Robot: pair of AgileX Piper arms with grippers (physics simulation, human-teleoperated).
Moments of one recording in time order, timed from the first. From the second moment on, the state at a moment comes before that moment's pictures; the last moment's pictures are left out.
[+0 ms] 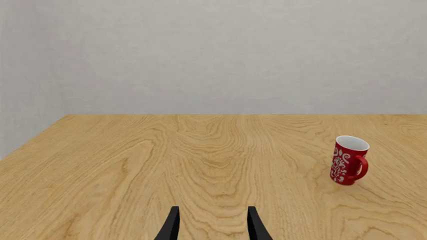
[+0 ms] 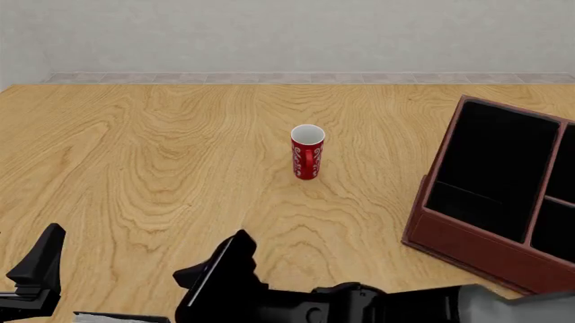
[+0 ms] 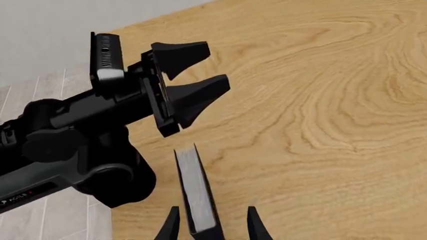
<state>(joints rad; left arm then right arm) 0.00 0.00 0.00 0.00 0.00 1.30 1.61 -0.79 -0.36 0.14</state>
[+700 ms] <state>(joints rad) 0.00 0.00 0.00 0.00 0.00 1.31 1.70 -0.78 -0.41 0.18</state>
